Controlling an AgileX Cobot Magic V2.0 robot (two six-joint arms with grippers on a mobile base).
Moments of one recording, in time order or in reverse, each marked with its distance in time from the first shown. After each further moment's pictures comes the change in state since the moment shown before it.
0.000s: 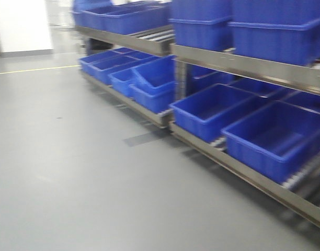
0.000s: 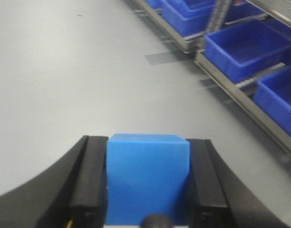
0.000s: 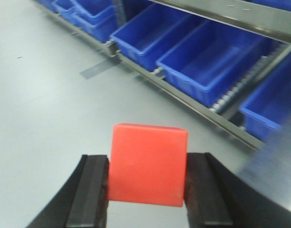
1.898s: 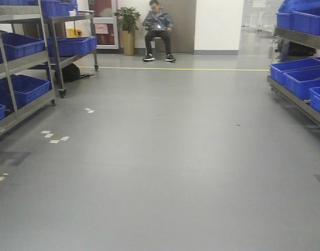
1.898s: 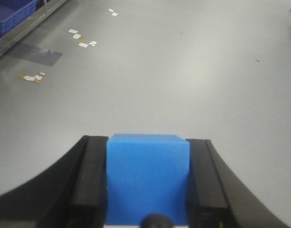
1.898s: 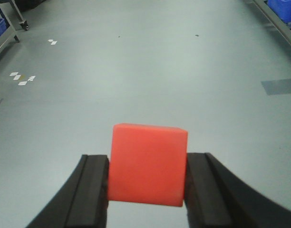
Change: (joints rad) left arm 0.000 0.000 0.000 0.000 0.000 0.000; right arm 0.000 0.000 0.000 0.000 0.000 0.000
